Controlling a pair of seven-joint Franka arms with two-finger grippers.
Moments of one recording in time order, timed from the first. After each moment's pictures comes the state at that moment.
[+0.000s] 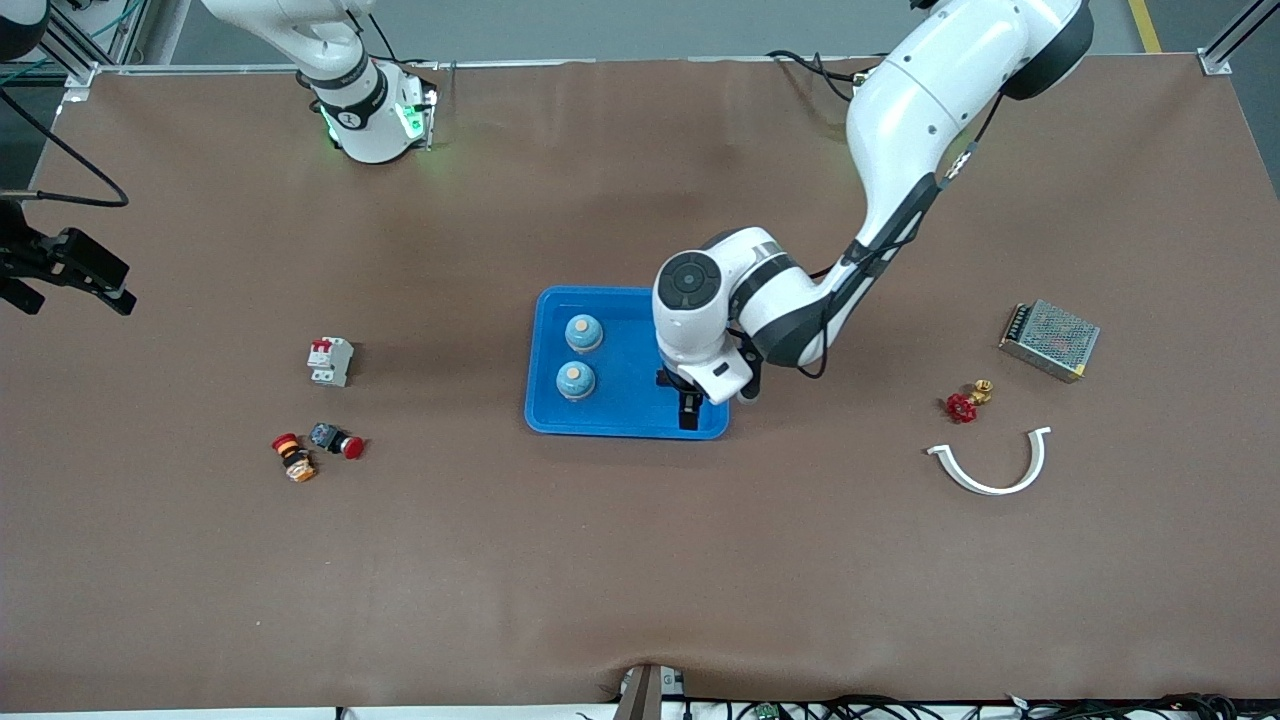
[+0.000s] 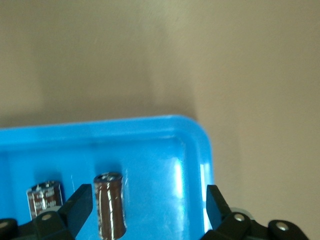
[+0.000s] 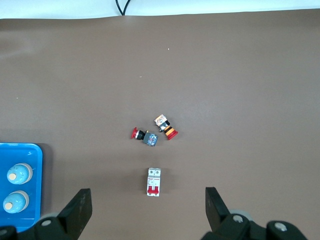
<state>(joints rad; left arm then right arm) -0.32 0.79 -0.48 -1.47 0.51 2.16 -2.39 0.06 -0.04 -0.10 -1.64 0.00 1.78 -0.02</state>
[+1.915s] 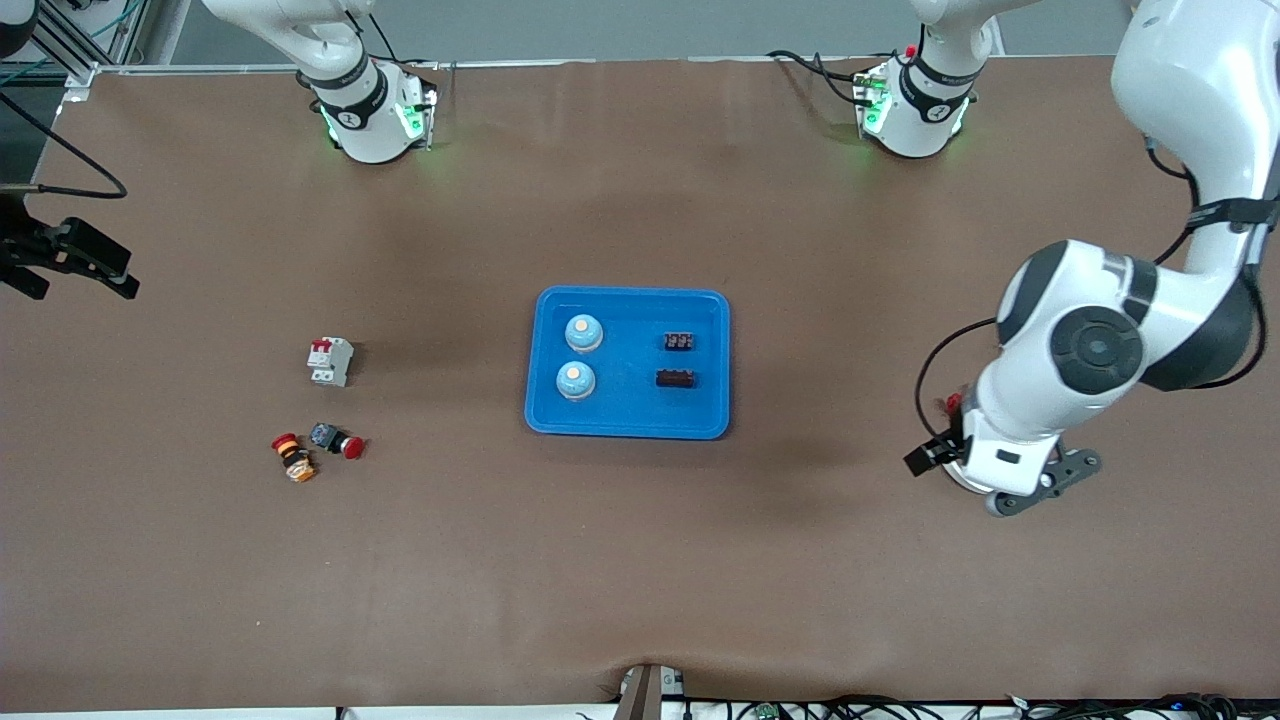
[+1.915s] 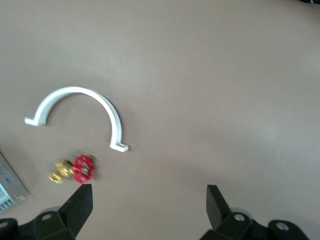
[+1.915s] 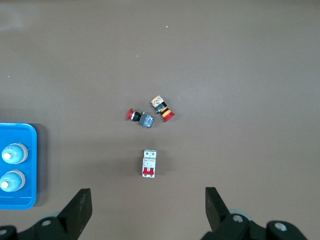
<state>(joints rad) 0.33 0.59 -0.69 -1.47 0.47 1.92 -0.81 0.04 -0.04 -0.10 -1.64 0.00 1.70 -0.06</state>
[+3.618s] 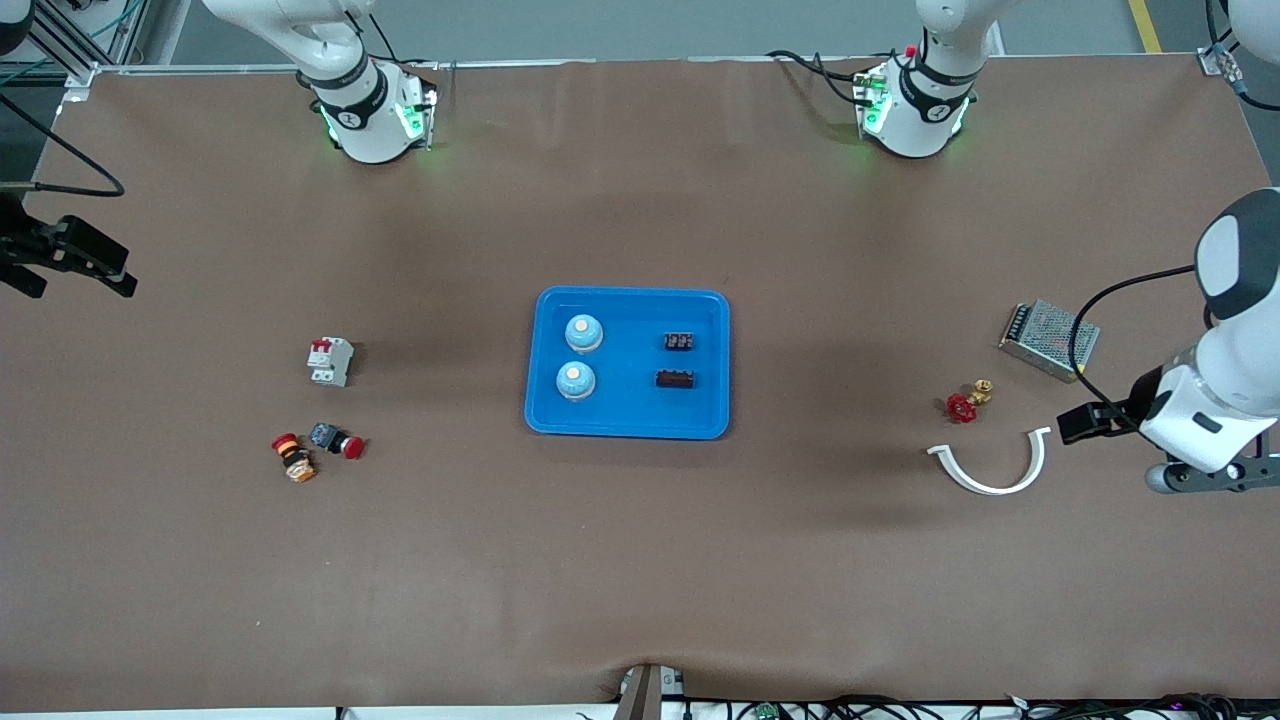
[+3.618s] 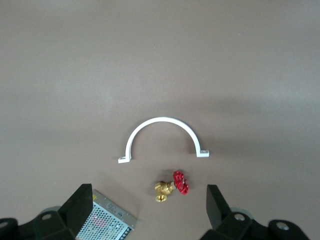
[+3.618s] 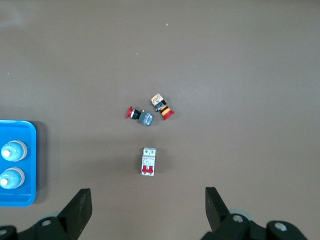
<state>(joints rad) 0.50 0.44 -0.61 -1.47 0.32 1.86 -0.20 0.04 -0.04 -0.10 -1.64 0.00 1.68 -0.06</state>
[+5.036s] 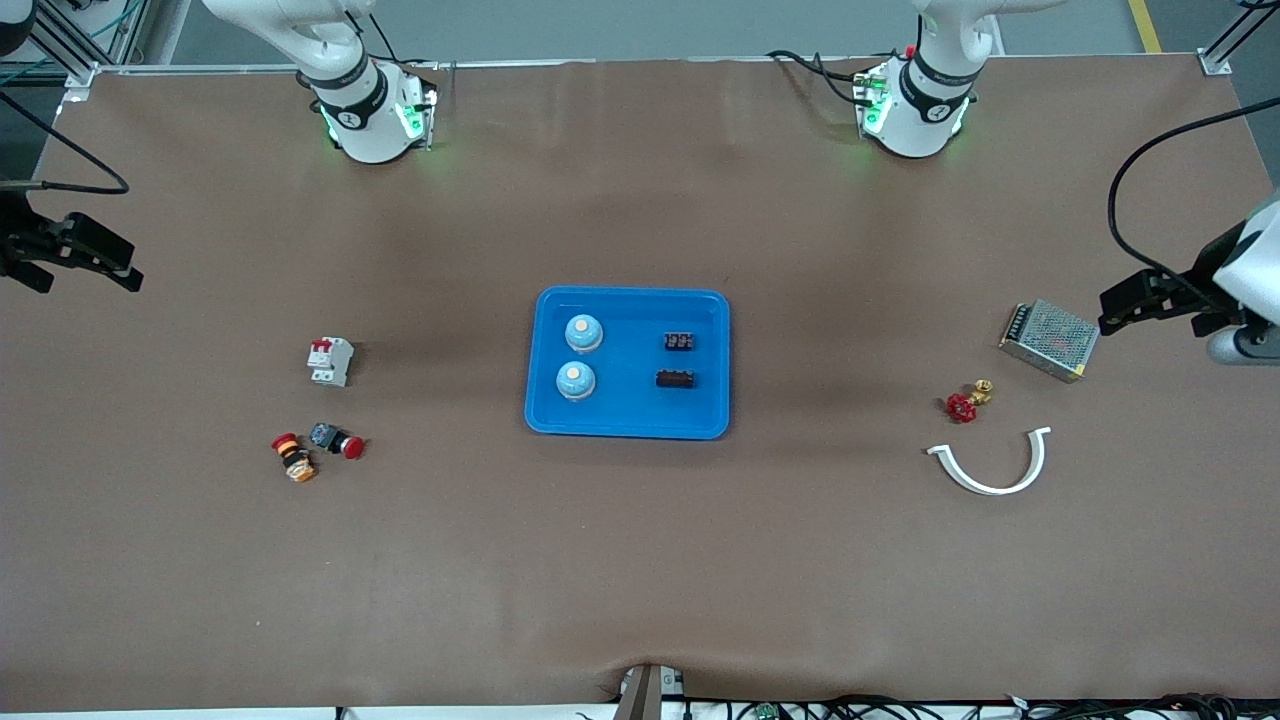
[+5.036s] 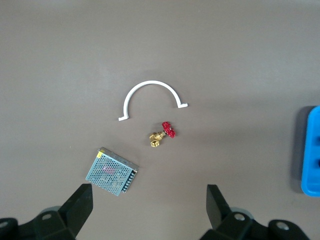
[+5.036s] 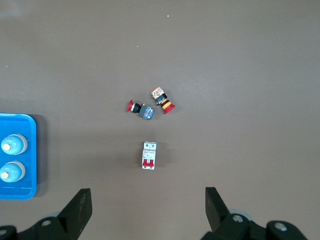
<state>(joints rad) 0.04 0.12 -0.05 -1.49 0.02 1.63 0.05 0.04 -0.04 -0.10 -1.64 0.00 1.66 -0.06</state>
